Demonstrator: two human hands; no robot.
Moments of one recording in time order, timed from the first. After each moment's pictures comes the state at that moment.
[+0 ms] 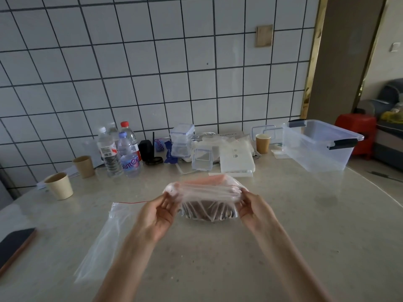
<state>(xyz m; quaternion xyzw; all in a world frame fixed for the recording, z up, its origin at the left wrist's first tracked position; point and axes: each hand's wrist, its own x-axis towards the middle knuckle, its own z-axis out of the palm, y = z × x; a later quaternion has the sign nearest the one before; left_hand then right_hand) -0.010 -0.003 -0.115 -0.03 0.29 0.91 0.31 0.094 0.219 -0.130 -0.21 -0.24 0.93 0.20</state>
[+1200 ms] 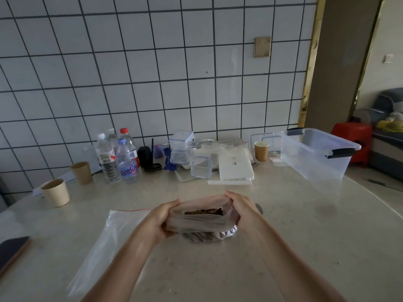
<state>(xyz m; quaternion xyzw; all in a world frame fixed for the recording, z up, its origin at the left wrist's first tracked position) -0.042 0.018 -0.129 -0.06 0.67 0.67 0.31 0.048 0.223 -0.127 -0.35 -0.58 0.72 0.14</state>
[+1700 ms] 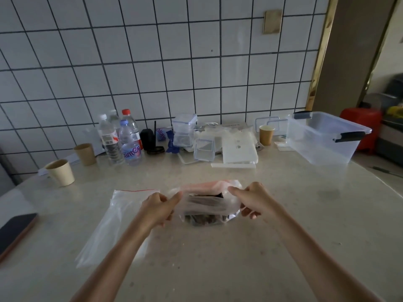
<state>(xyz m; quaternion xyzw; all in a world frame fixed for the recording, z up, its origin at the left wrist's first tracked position) -0.013 -0.018 -0.131 0.08 0.89 0.43 0.10 0.097 0.228 -0.122 -0.33 -0.82 0.47 0.08</state>
